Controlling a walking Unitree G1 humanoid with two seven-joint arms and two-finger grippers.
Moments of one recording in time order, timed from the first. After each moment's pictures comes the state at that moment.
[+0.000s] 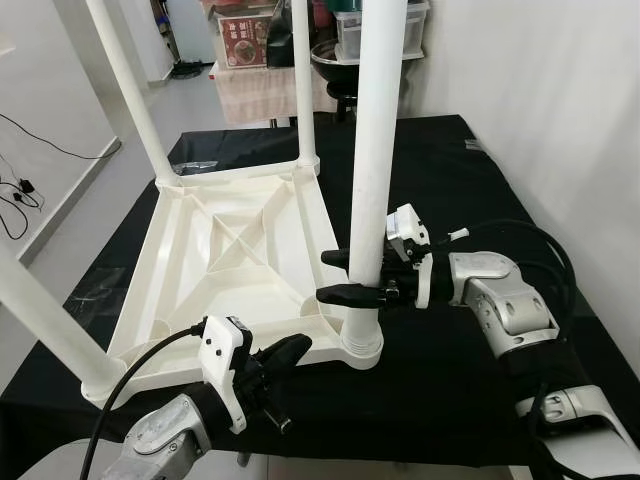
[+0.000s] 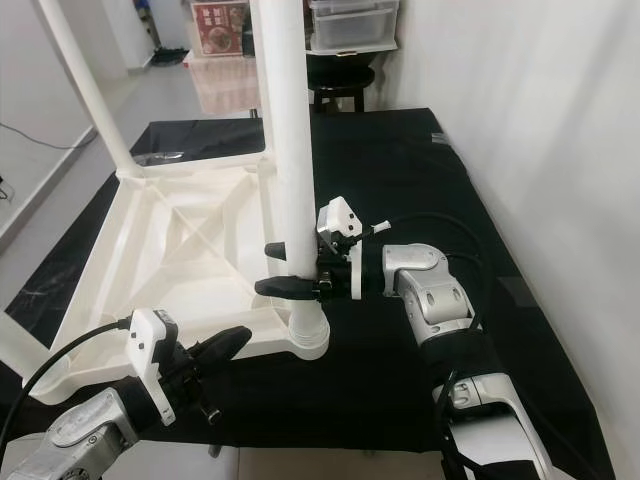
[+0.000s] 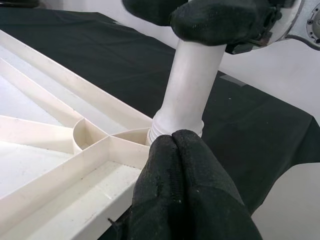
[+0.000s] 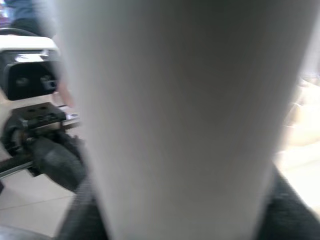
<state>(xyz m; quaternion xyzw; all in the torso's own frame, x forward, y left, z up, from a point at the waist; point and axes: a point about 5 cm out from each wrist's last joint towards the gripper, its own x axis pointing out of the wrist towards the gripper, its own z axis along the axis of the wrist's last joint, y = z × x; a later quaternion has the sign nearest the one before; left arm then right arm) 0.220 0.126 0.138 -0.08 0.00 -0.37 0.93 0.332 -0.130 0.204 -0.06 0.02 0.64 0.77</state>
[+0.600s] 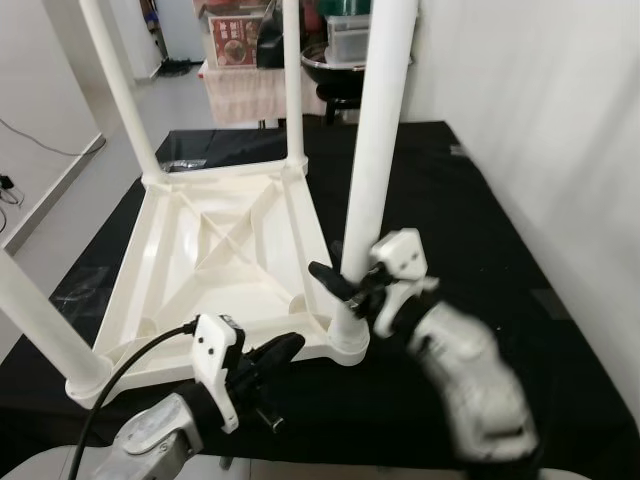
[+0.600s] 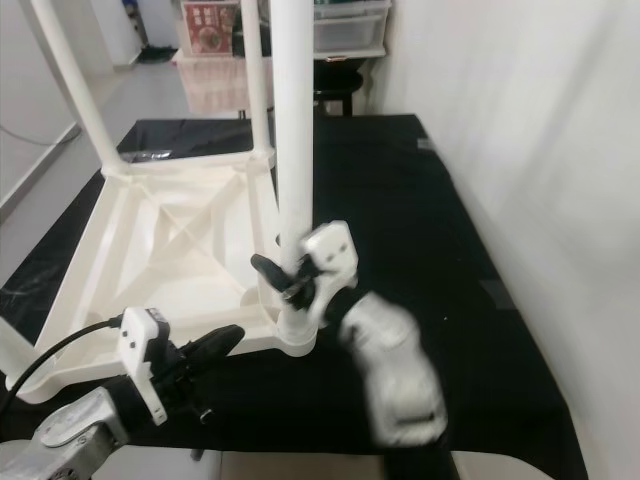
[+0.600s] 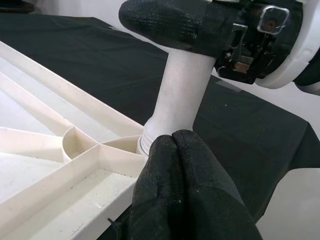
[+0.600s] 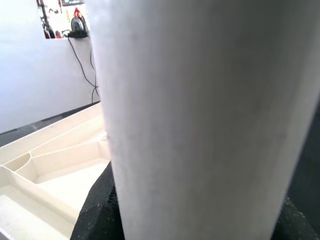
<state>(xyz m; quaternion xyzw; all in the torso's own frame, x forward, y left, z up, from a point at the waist) 0.219 0.126 0.138 -0.08 0.00 -0.37 0.92 0.283 -0.094 0.174 -0.04 0.00 0.30 0.95</state>
